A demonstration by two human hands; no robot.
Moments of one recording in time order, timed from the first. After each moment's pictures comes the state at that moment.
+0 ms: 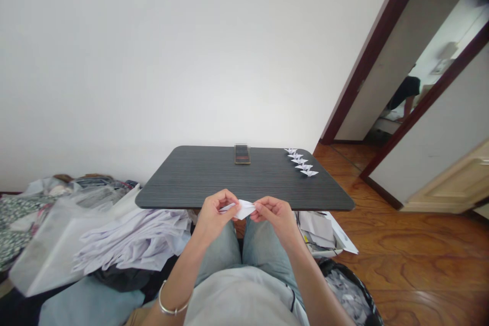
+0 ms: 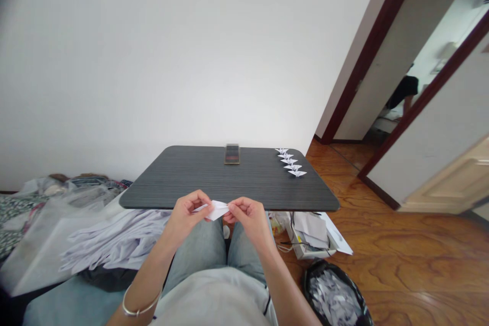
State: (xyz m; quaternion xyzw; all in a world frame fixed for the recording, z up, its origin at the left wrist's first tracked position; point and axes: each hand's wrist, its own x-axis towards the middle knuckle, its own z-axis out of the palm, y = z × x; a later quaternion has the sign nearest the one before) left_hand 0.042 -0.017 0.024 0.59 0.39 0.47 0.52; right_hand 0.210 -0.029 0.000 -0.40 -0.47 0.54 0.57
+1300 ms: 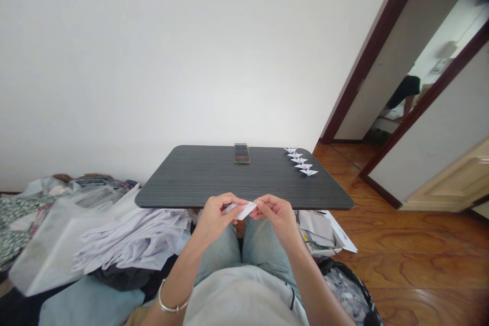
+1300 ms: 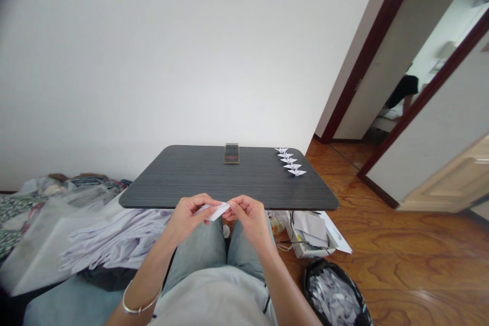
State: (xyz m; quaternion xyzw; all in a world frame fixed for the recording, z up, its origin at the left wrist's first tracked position) left_hand 0.043 -0.020 0.035 0.66 0.40 0.42 0.48; right_hand 0.209 -0.033 0.005 -0.39 -0.50 0.51 0.58
